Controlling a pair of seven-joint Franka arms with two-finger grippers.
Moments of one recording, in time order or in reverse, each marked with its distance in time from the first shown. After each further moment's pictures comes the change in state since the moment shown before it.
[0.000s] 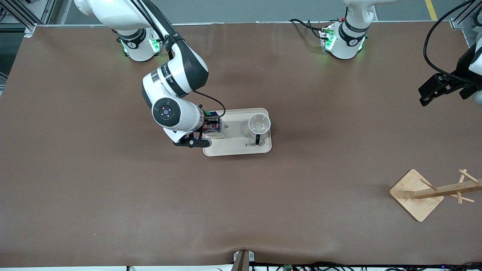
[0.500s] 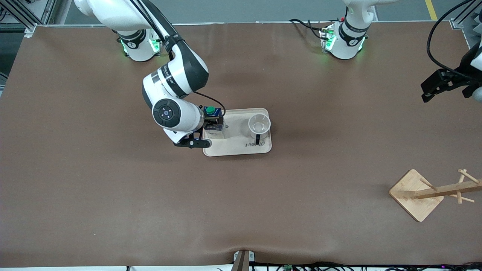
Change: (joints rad) left arm -0.019 -0.036 0.075 -0.039 -0.047 -0.002 0.131; right arm 0.000 0.002 -0.001 0.007 0.000 0.000 0.000
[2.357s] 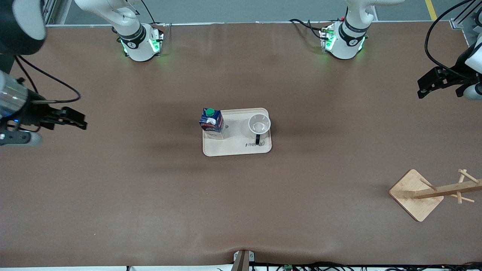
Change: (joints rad) left arm -0.156 -0.052 0.176 -0.126 -0.037 0.048 0.059; right arm -0.364 -0.297 -0.193 0.181 -0.210 -0.294 -0.478
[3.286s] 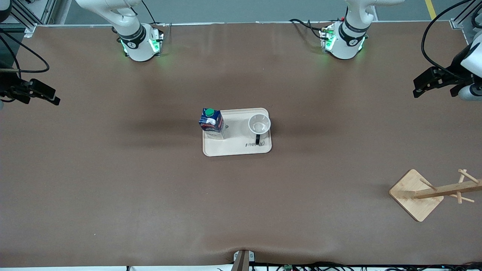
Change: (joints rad) left arm 0.001 -0.001 -0.003 -0.010 -0.037 -0.011 -0.011; right arm -0.088 -0.277 -0.002 -0.344 -0.038 0.104 -0.061
